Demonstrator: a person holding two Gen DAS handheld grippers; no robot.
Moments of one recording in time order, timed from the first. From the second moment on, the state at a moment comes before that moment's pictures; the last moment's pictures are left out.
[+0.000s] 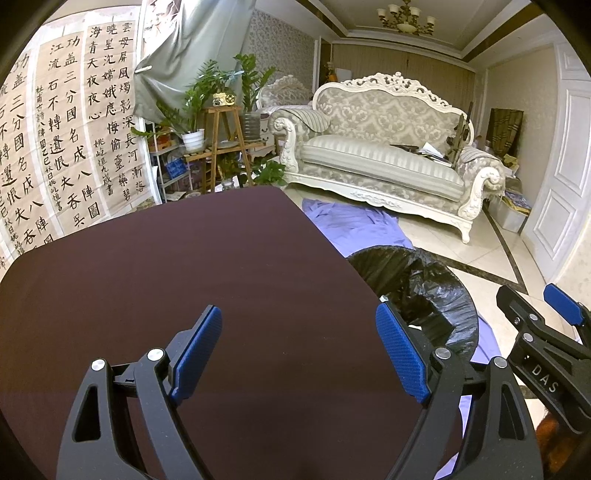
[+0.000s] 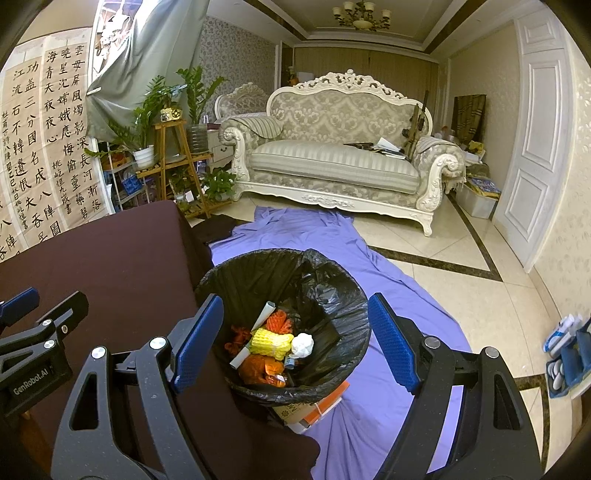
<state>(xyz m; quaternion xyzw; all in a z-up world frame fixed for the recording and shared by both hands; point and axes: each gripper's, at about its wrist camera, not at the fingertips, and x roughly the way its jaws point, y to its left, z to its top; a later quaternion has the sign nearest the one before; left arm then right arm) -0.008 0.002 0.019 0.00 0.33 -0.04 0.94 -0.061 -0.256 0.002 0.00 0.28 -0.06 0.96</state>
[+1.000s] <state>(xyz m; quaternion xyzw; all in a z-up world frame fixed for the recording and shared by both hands) -0.009 0.002 0.019 0.00 0.33 -0.04 0.94 -0.061 -0.256 0.003 0.00 0.28 -0.06 0.96</state>
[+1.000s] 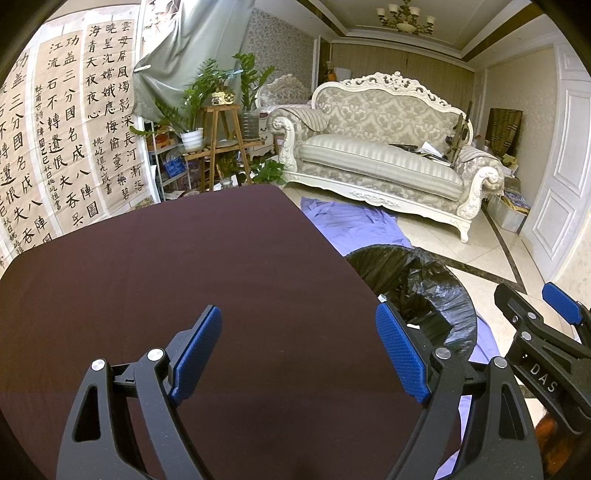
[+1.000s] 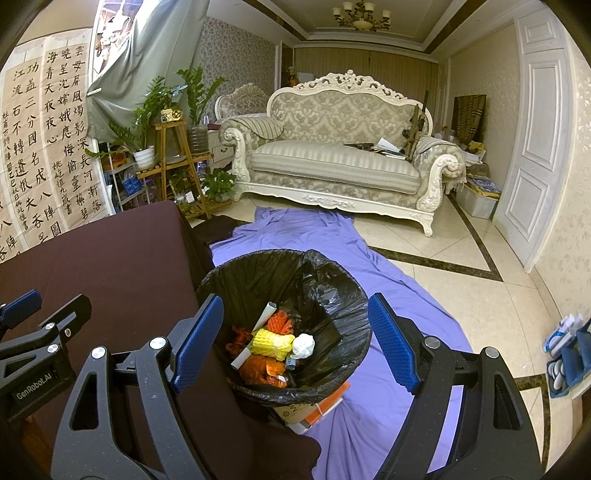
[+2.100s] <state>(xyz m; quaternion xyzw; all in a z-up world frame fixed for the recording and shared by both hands) -0.020 -0.007 0.017 -0.02 0.31 -0.05 0.95 -0.060 -0.255 0.001 0.00 0.28 -0.06 0.96</state>
